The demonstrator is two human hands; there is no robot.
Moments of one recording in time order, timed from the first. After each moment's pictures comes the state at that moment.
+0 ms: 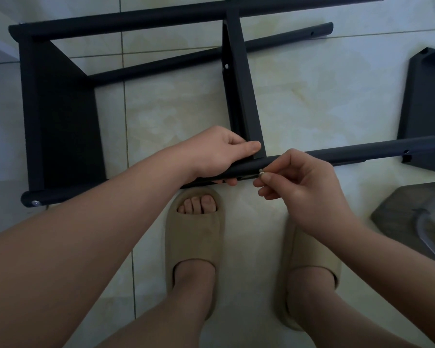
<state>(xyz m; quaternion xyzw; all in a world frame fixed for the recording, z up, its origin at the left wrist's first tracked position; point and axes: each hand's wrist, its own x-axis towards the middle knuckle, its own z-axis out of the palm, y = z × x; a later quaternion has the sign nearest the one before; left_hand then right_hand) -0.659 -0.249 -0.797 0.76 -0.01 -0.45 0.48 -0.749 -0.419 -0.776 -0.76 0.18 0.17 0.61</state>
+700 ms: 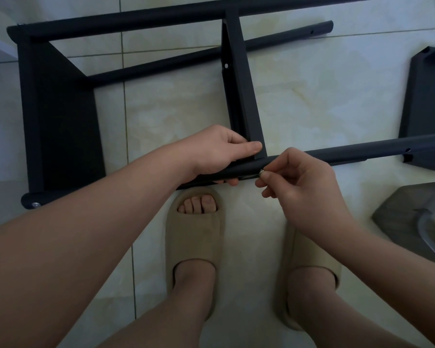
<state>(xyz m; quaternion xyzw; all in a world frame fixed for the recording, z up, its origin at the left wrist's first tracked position) -0.656 -0.249 -0.800 0.73 0.00 -0.46 0.50 -0.750 -0.417 -0.783 -0.82 0.17 0.14 0.53</state>
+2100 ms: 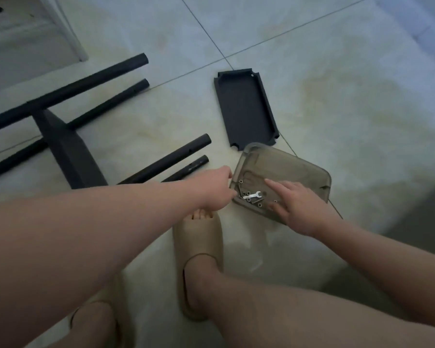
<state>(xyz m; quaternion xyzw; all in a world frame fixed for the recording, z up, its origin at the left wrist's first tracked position) -0.746 -0.531 -0.757 0.83 -0.31 -0.46 0.12 -0.905 -0.708 -0.772 -0.95 0.15 0.25 0.15</state>
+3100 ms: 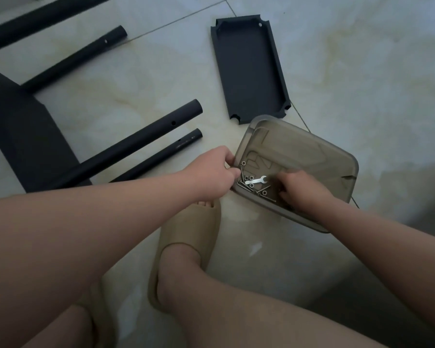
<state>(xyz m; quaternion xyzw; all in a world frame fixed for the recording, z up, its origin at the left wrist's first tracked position) -0.752 -0.551 -0.821 0.81 -0.17 -0.49 0.29 -0.889 -0.749 -0.877 -0.91 0.19 0.34 0.14</state>
